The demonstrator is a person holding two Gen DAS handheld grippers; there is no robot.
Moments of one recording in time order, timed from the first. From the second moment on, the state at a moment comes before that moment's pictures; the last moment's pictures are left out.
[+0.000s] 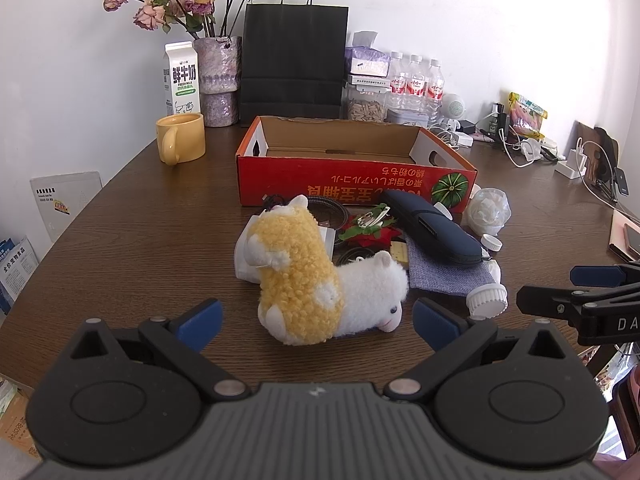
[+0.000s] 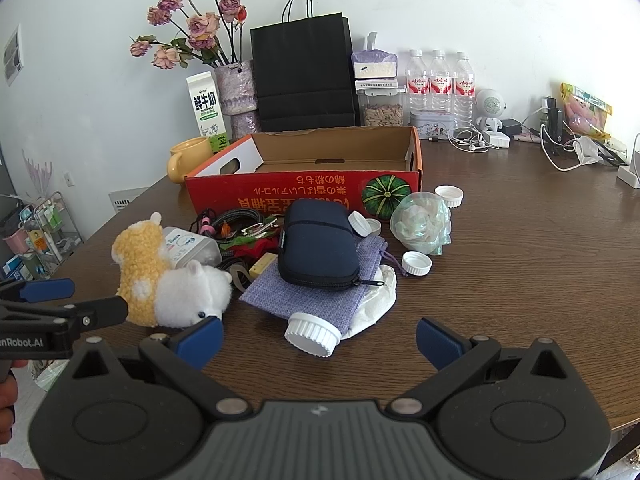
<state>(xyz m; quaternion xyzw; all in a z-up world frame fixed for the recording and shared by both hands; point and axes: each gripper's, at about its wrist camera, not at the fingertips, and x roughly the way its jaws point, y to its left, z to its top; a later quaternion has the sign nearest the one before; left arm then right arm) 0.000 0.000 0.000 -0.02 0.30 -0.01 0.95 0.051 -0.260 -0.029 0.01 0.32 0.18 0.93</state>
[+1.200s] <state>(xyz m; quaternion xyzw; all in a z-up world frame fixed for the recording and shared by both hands) 0.004 0.000 -0.007 -0.03 0.30 -0.02 0.95 0.056 -0.259 -0.036 -0.01 0.32 0.17 0.93</state>
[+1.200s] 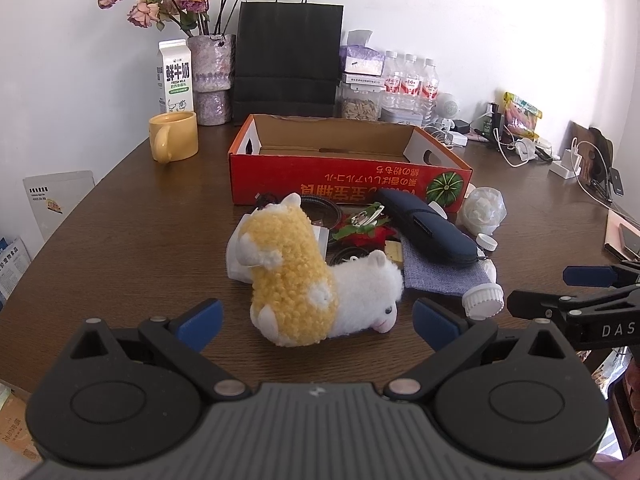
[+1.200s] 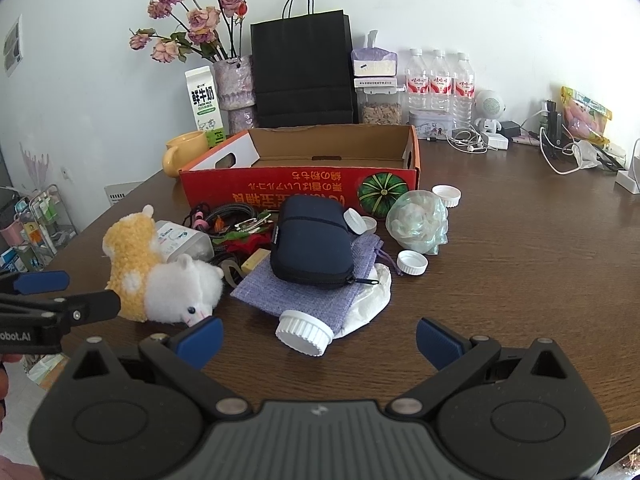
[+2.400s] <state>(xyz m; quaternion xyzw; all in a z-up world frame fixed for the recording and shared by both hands) 0.053 0.006 -0.022 -0.05 0.33 0.04 0.94 0.065 -0.255 -0.064 -0.02 0.28 0.29 0.92</state>
